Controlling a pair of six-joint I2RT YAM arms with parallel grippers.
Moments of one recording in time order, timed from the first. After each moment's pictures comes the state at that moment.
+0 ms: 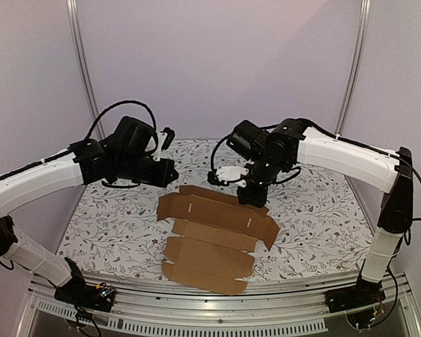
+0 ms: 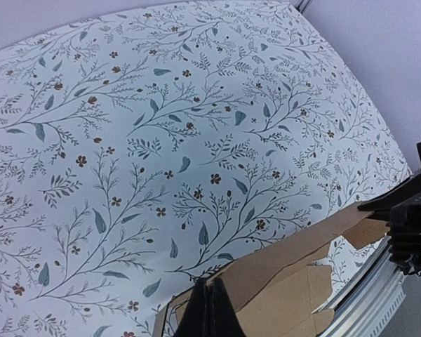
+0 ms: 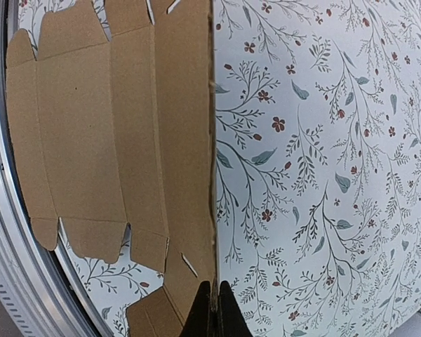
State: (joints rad) left arm -0.79 1.37 1.20 -0.55 -0.06 -0.40; right arm 0.95 1.84 1.75 -1.13 0.03 -0.40
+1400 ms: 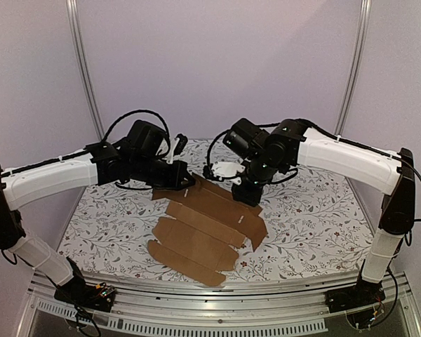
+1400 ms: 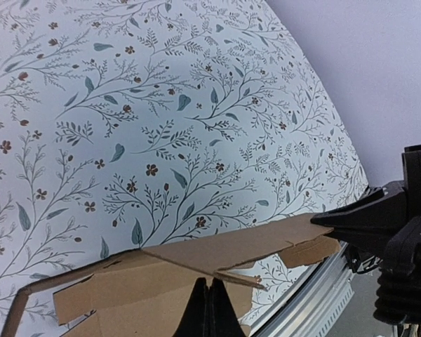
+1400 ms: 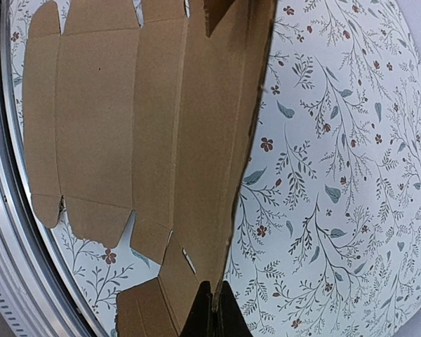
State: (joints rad) left arm -0.80 1.47 1.20 -0.44 0.16 -0.54; right arm 0.99 1.83 1.76 -1.07 0.05 -0.32
